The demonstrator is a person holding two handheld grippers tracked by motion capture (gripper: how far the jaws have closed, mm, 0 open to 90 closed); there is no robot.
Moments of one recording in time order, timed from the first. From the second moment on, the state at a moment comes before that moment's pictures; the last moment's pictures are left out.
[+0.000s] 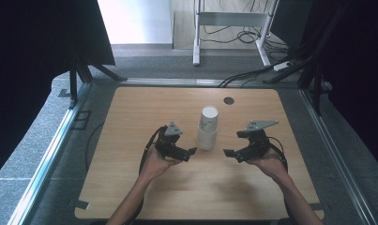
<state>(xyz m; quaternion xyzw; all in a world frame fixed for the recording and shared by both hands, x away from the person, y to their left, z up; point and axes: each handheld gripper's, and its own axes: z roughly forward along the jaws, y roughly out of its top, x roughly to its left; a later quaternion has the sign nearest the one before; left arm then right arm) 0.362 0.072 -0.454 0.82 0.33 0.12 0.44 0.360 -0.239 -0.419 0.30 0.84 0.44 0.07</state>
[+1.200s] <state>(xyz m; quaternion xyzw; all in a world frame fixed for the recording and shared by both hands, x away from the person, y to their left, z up) 0.400 0.026 -0.454 0.84 0.31 0.13 0.43 0.401 -0.208 -0.390 0.29 0.84 0.45 0.09</state>
